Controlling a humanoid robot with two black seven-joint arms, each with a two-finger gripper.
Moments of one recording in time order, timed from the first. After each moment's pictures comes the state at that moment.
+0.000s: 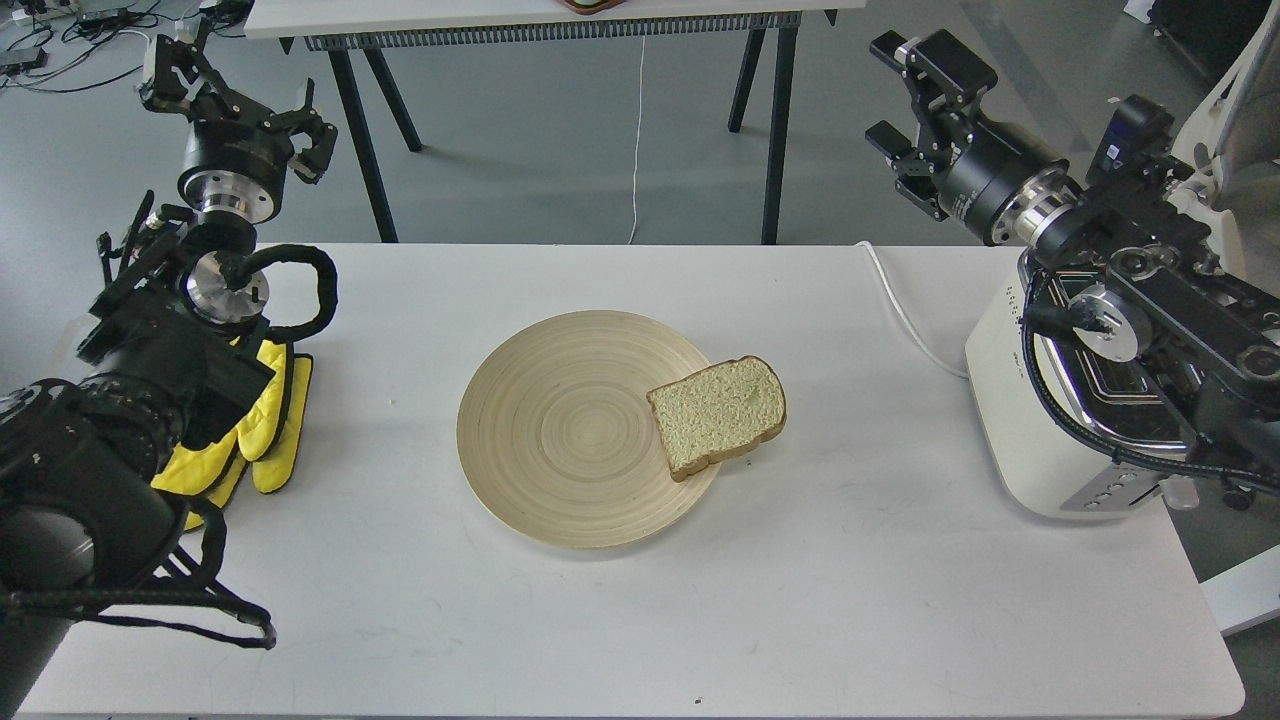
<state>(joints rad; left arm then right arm) -1.06 0.09 -0.62 -0.02 -0.35 -0.49 -0.38 0.83 -0.49 0.67 1.08 -0.83 0.11 0.20</state>
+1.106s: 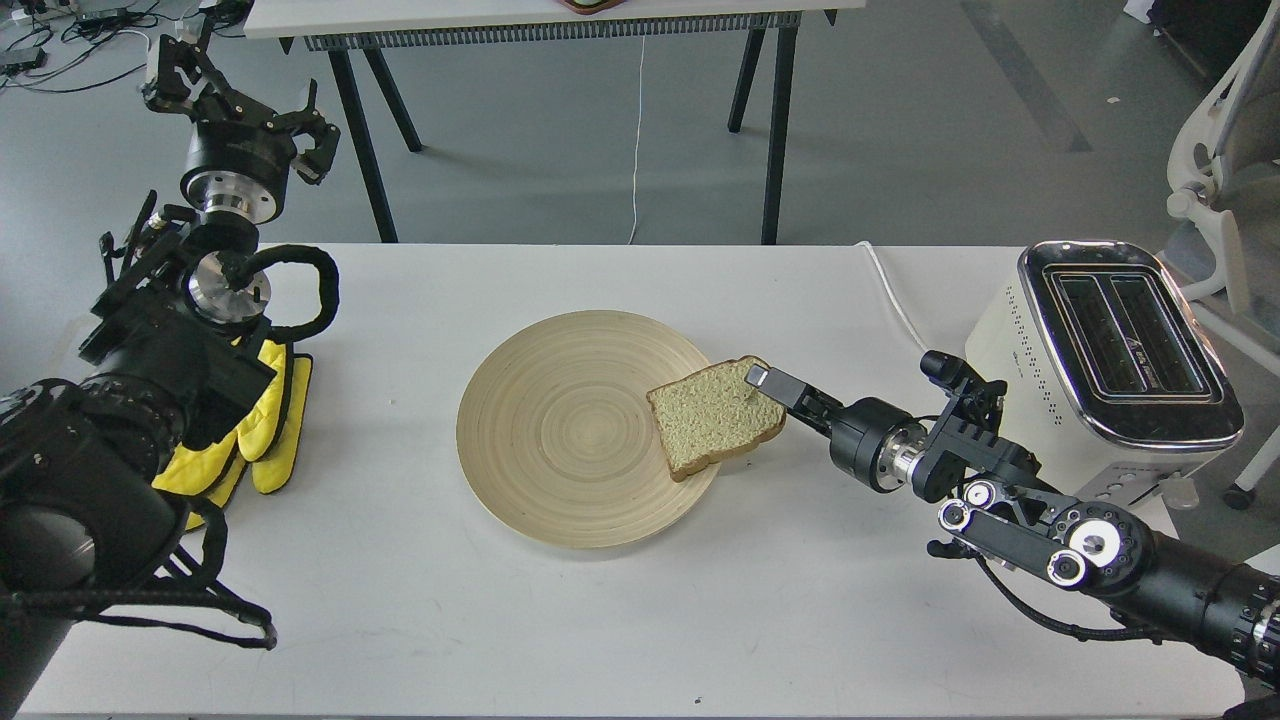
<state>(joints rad) -1.06 0.09 -0.62 -0.02 -0.35 -0.49 -0.38 0.66 -0.29 0.28 0.93 -1.08 -0.08 0.21</state>
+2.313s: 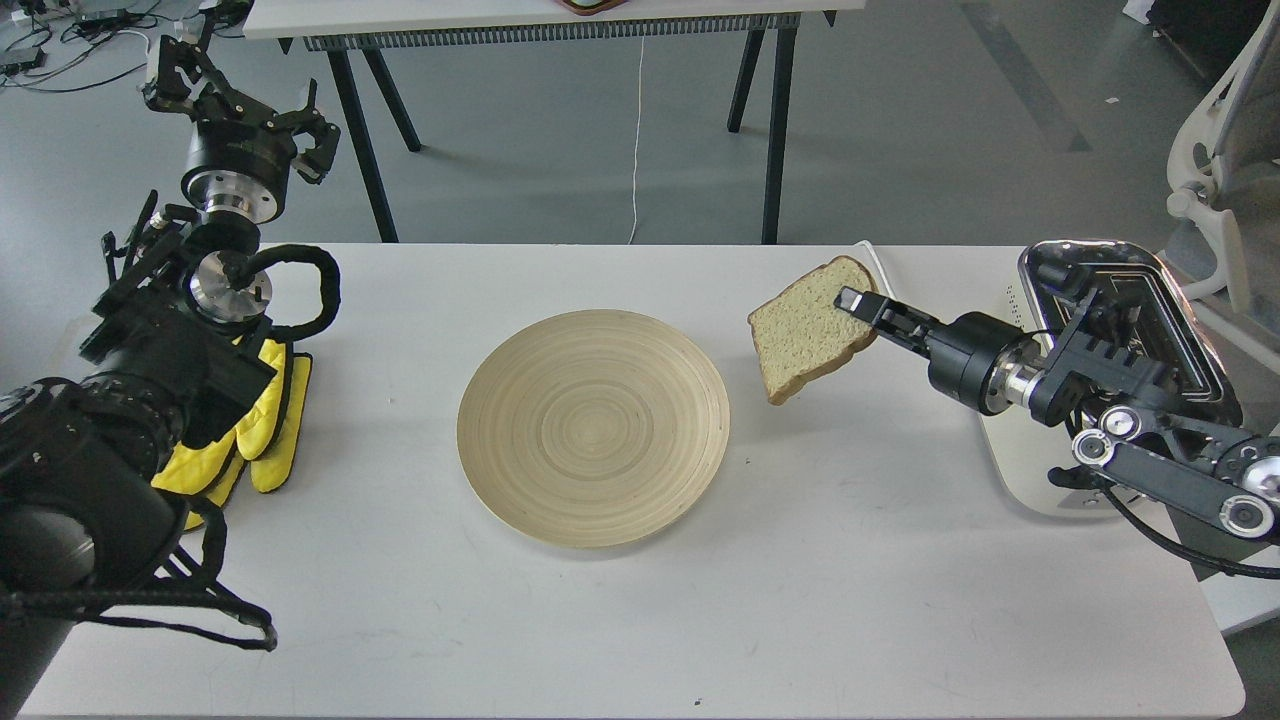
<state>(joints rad) -1.06 0.09 -0.62 -0.02 -0.35 -0.49 -0.38 0.80 -0.79 0.29 1.33 -1.08 -0.07 0.18</state>
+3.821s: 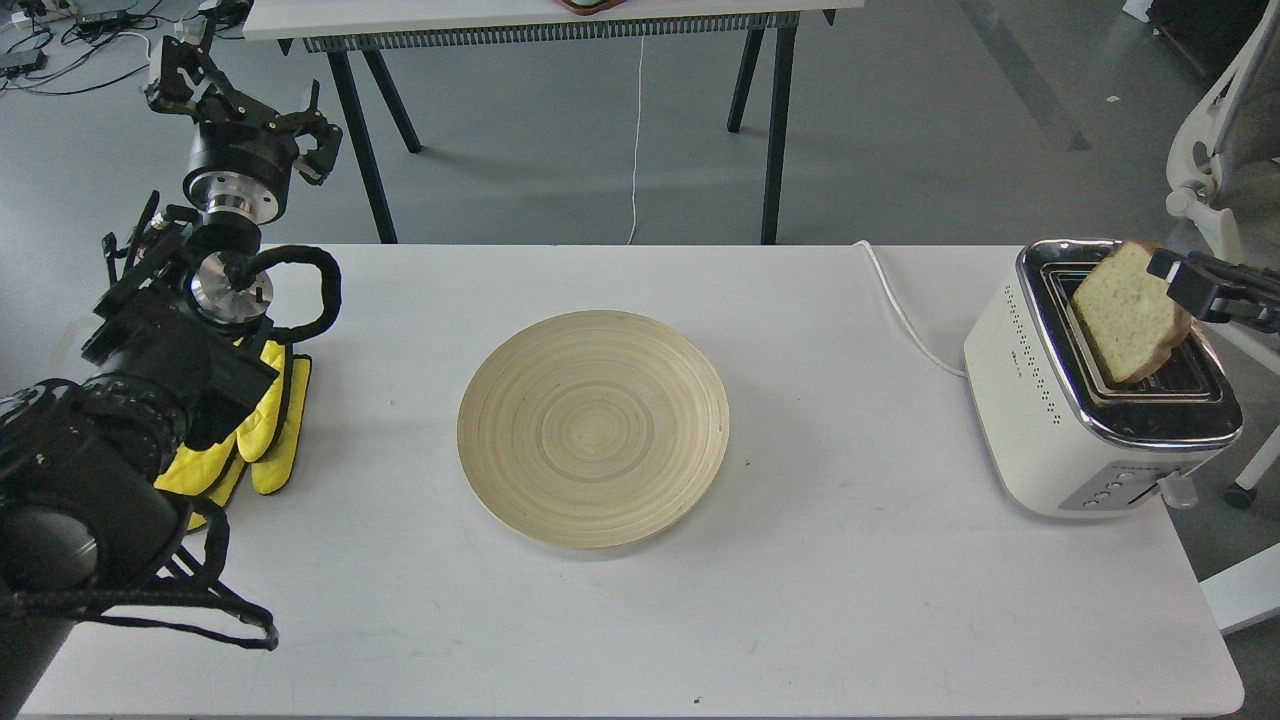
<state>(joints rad) -1.06 0.09 -0.62 -0.02 -0.35 -0.49 -0.38 0.84 -1.29 0.19 1.46 -1.26 -0.10 0.19</state>
